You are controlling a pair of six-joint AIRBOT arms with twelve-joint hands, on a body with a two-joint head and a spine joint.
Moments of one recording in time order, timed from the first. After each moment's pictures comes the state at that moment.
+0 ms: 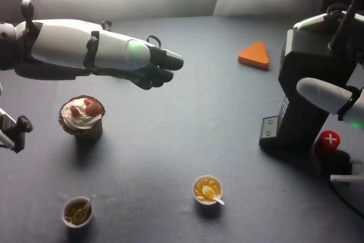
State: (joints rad) left arm 0.37 -0.62 1.37 1.34 -0.79 -1.28; right arm -0.80 -1.26 1.22 0.37 1.62 -0.02
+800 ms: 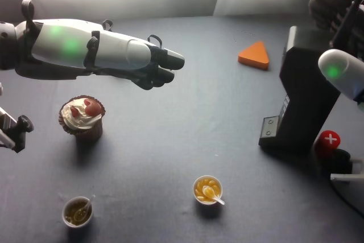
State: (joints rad) left arm 0.36 -0.62 1.37 1.34 -0.79 -1.28; right arm -0.80 -1.26 1.22 0.37 1.62 -0.02
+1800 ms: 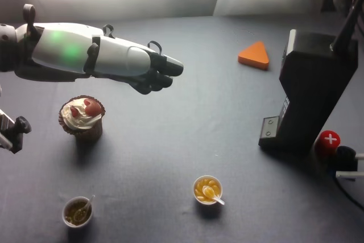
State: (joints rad) left arm 0.36 -0.63 1.37 1.38 -0.79 -1.28; right arm -0.80 -1.24 1.21 0.36 1.63 -0.02
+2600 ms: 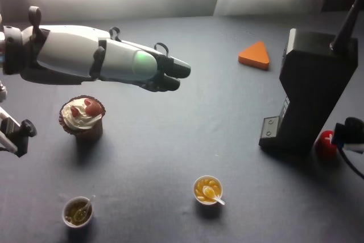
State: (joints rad) left arm 0.36 -0.63 1.34 1.38 -0.80 -1.29; right arm -0.72 -1.15 1.16 0.34 1.63 -0.02
